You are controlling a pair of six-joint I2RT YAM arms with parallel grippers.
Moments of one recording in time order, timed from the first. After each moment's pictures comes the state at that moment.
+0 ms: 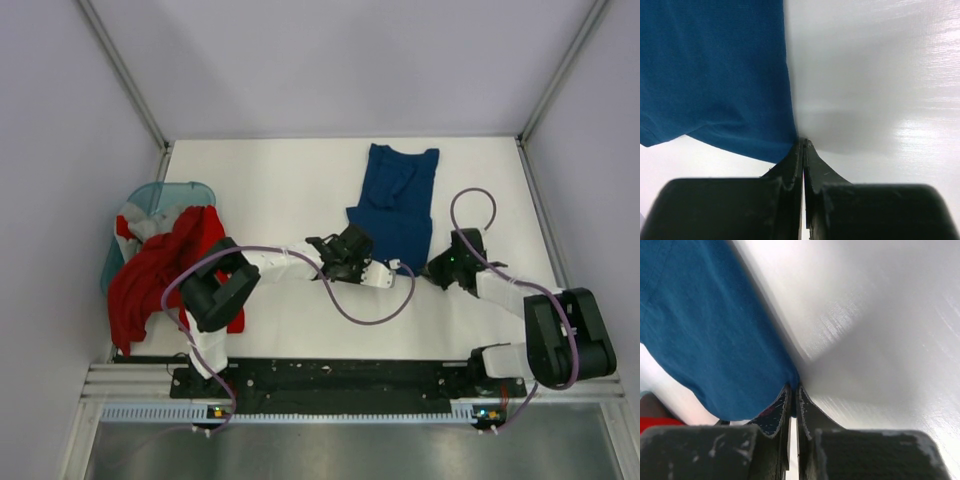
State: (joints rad) left arm -0.91 1.88 1.16 -0.29 0.03 0.93; right arm 0.17 1.33 0.48 -0.07 -0.09 1.13
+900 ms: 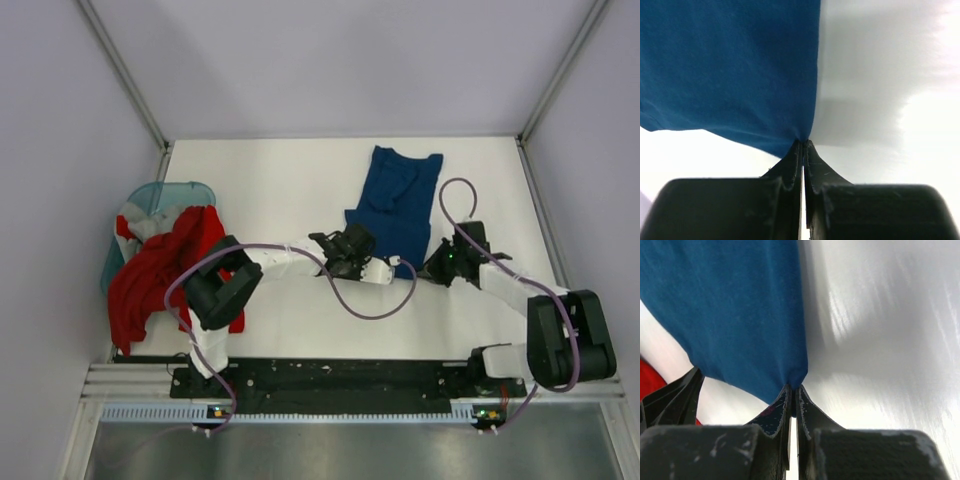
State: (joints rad) left arm -0.91 1.92 1.22 -0.34 -0.07 0.92; right arm 0.14 1.33 0.55 -0.17 -0.28 0.86
